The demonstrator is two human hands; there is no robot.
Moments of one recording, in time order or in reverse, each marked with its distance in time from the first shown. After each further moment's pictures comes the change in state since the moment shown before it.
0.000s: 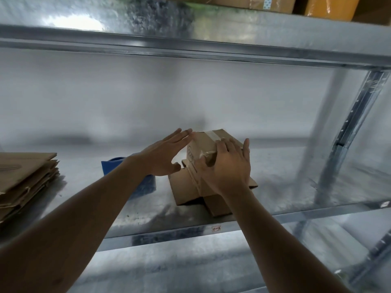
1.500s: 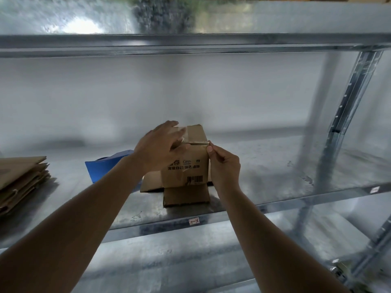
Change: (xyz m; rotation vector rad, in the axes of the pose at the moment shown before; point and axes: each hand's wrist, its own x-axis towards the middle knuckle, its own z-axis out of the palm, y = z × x) left_hand 0.020 0.067 -0.007 0.111 0.214 -0.163; right_hand -0.016 0.054 0.014 1.085 0.017 0.524
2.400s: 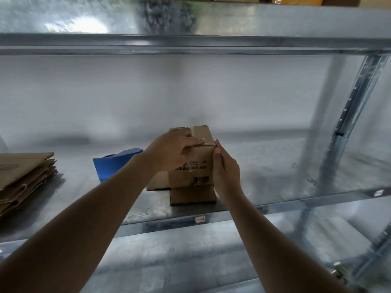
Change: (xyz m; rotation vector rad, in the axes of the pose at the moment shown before) left_hand -0.001 0.004 0.001 -0.141 -0.005 0.175; right_hand -0.015 0.003 0.002 -0.228 -0.149 -0.118
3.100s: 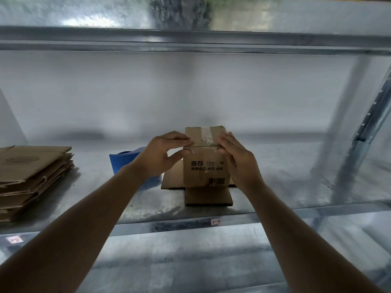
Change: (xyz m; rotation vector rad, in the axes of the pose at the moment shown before) left_hand -0.053 -0.050 0.009 -0.254 0.343 0.090; right_hand 0.039 0.017 -0.006 -0.297 -0.190 -0.470
